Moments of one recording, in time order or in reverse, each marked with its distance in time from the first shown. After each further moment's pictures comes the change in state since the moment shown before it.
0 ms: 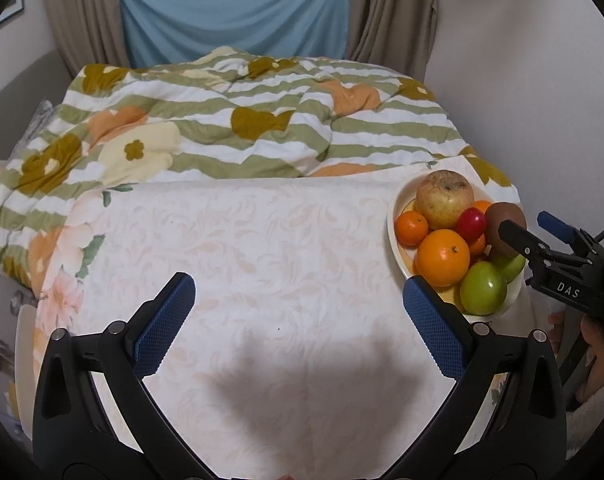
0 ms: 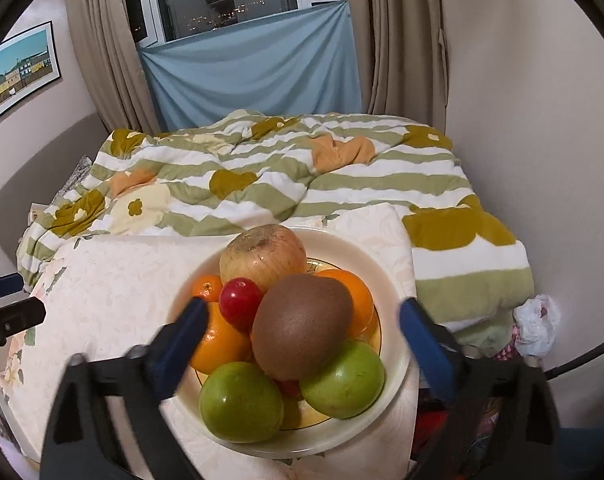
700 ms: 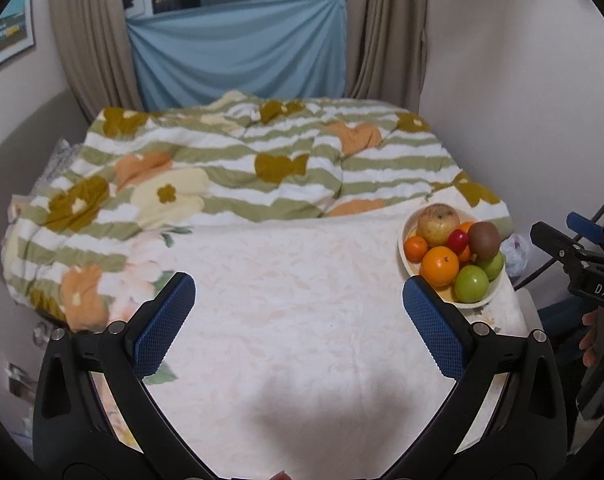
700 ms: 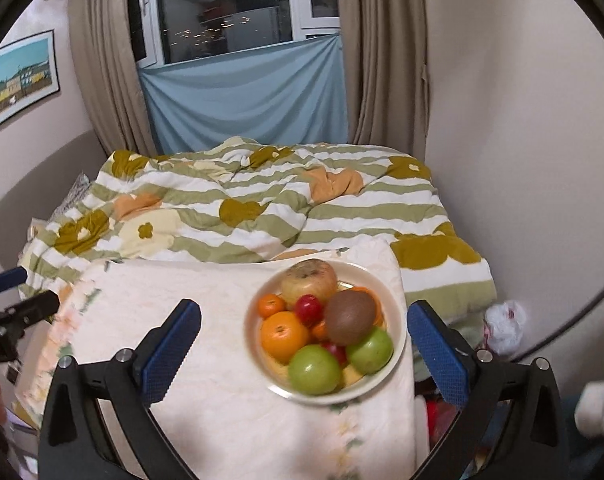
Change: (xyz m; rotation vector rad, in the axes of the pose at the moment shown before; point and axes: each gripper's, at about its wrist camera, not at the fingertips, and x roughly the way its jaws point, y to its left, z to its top) left arm -0.114 0.051 0.006 0.059 -0.142 0.016; right arm -0.119 0.078 0.023 0.038 -0.058 -0.083
